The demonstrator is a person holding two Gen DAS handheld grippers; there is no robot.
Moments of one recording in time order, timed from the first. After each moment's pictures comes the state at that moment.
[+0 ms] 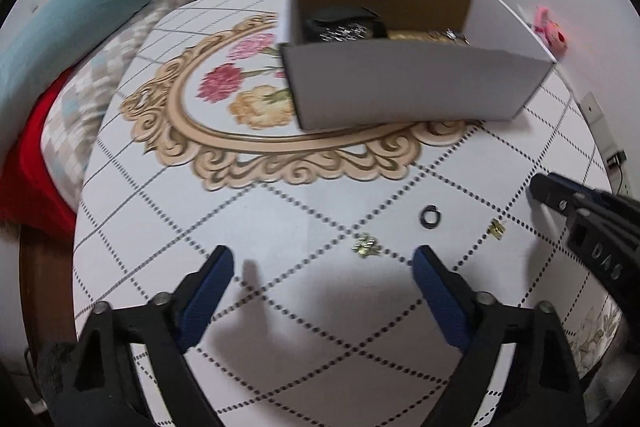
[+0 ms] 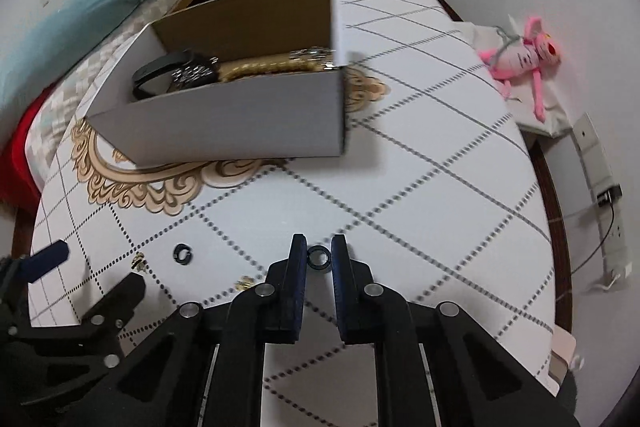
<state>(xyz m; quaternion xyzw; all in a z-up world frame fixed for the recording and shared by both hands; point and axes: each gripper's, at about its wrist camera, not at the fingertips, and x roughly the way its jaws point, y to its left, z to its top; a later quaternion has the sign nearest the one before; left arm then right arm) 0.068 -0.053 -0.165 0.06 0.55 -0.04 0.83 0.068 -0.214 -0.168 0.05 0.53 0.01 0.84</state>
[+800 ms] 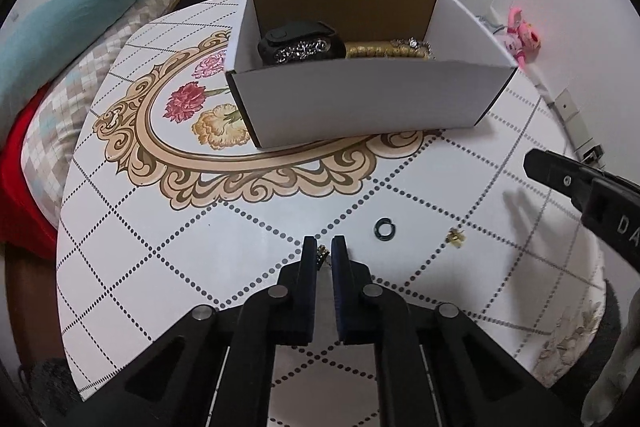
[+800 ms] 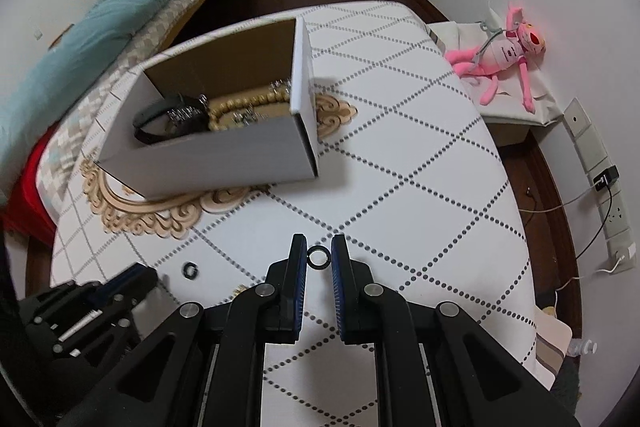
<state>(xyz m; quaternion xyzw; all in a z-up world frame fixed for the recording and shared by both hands) 0.069 -0.062 -0.154 0.04 0.54 -0.08 0.83 0.068 -0.235 -0.141 0.09 0.51 0.00 0.85</state>
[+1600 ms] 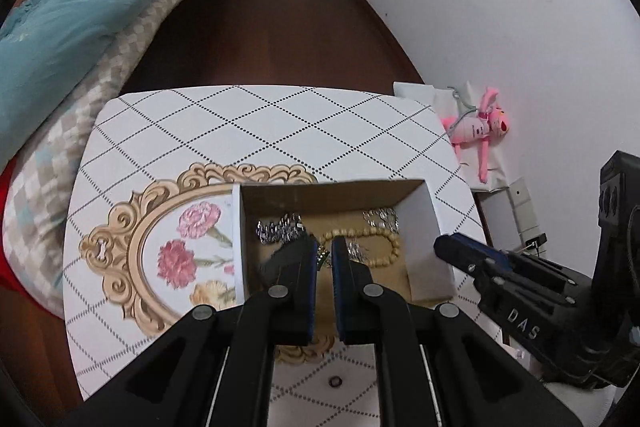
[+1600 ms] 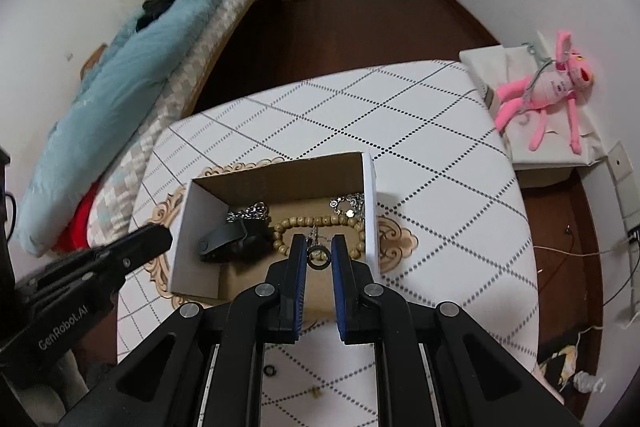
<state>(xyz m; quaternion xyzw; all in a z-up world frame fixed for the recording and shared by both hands) 0.199 -0.051 -0.060 -0.05 0.52 -0.14 0.84 0.180 -0.229 -0.081 0.13 0.52 0.08 0.84</state>
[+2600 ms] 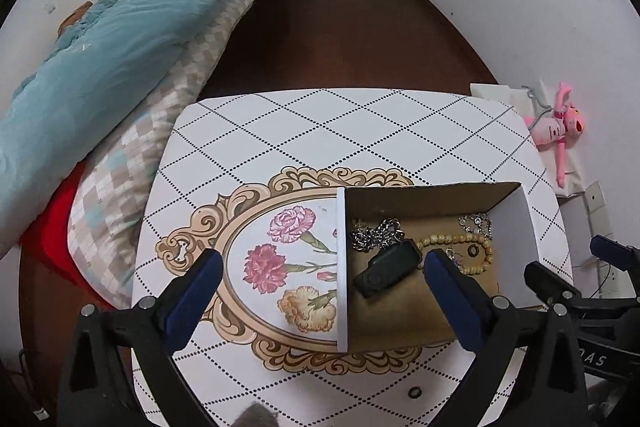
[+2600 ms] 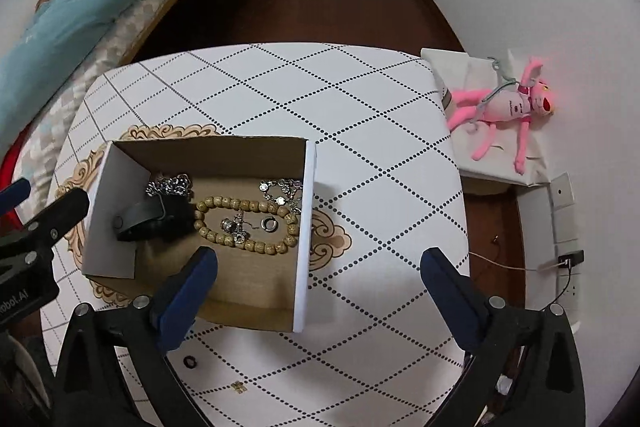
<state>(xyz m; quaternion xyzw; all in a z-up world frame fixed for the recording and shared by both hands) 0.193 -0.027 -0.068 0.02 0.51 -0.01 0.86 0.195 -0.225 -0.091 -0.01 0.57 -0.01 0.82</state>
